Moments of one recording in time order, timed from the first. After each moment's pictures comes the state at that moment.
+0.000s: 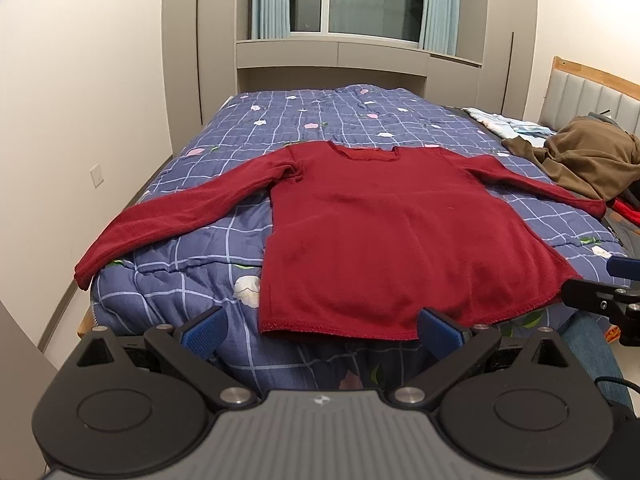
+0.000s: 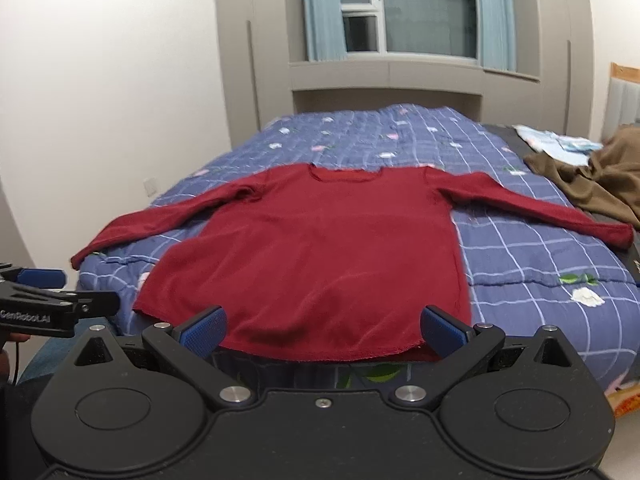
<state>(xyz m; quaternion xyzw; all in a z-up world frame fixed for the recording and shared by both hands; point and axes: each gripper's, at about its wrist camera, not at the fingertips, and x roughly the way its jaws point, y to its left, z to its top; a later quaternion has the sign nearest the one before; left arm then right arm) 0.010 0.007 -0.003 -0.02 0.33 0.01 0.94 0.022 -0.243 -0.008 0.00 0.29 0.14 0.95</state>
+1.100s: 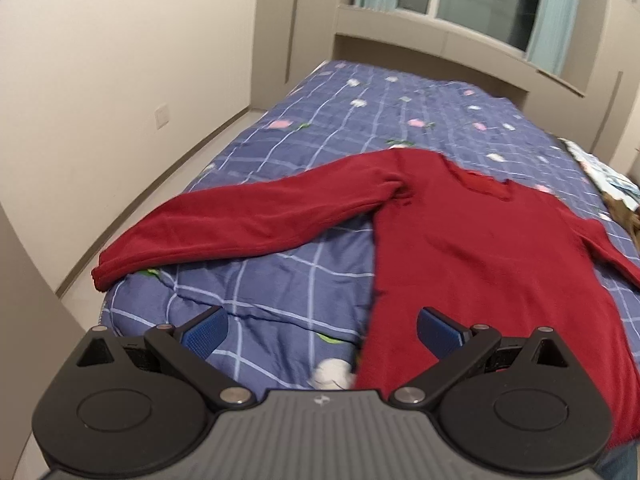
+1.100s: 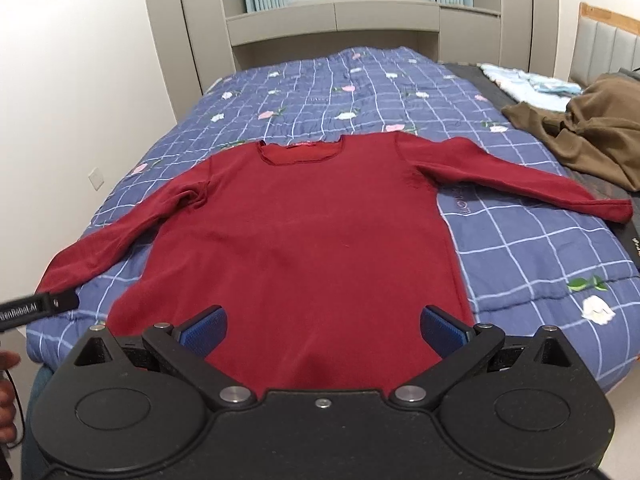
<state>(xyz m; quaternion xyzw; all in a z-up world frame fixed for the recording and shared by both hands) 0.139 0.091 -0.014 -0.12 0.38 0.13 0.91 0.151 -0.213 0.017 0.04 0.39 0.07 0.92</state>
